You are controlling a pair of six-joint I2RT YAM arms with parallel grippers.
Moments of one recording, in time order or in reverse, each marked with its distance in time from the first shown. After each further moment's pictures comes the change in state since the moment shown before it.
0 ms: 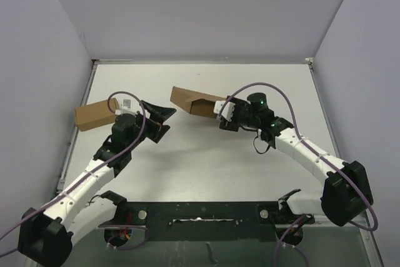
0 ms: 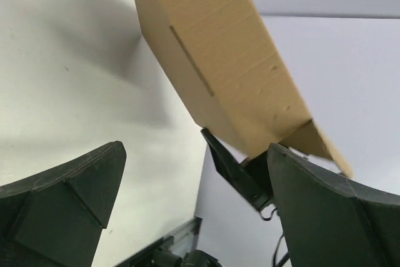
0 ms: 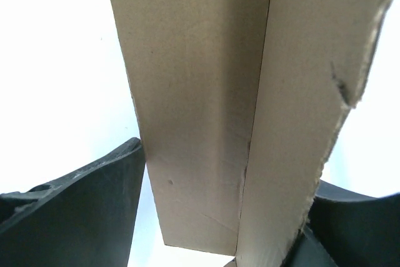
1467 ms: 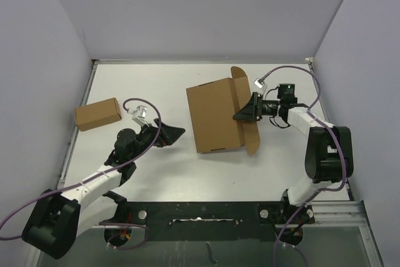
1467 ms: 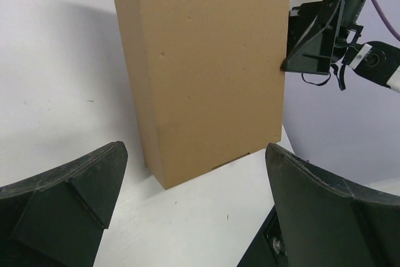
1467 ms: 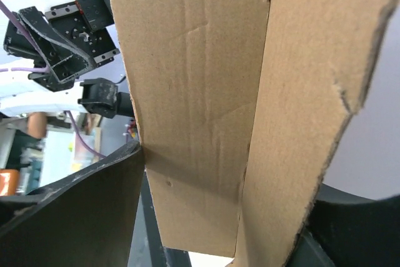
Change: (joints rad) left arm 0.005 0.051 -0.299 0.589 0.201 0.574; right arm -0.503 0.340 0.151 -0.081 -0.920 1.142
